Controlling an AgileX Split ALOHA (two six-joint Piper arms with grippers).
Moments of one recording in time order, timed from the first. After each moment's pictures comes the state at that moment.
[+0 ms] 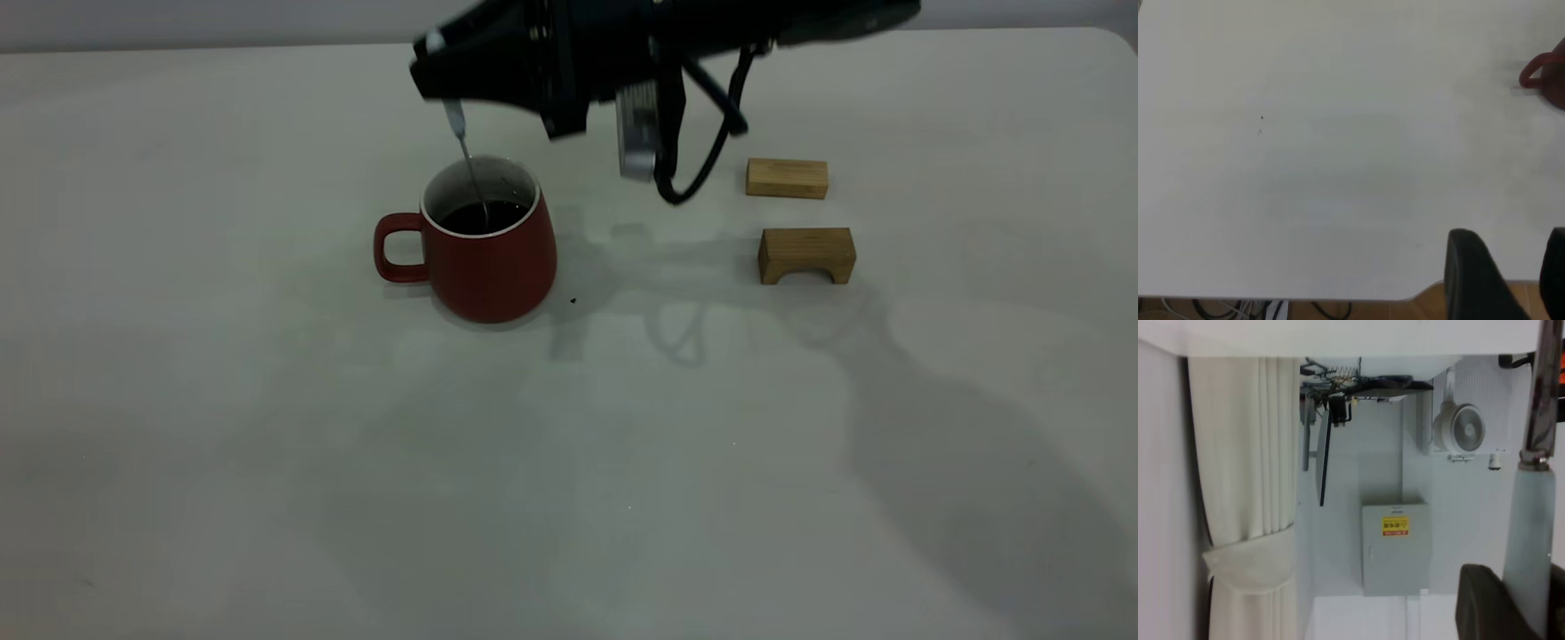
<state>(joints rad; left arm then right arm) -0.05 -0.02 -0.49 0.08 1.13 -0.08 0.38 2.53 -1.60 1.76 1.07 0.60</state>
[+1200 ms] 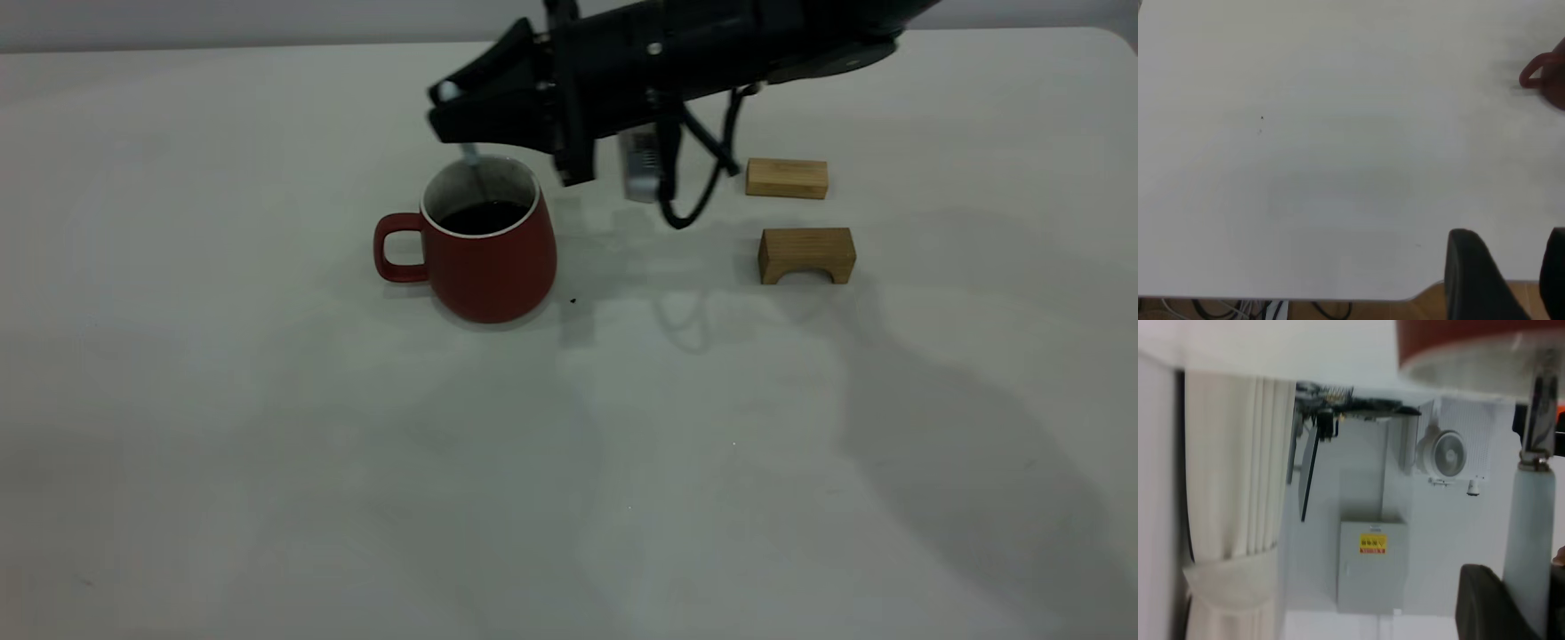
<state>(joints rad) -0.05 -0.02 -0.49 0.08 1.13 -0.08 0.35 2.63 -1.71 1.68 1.07 0.58</state>
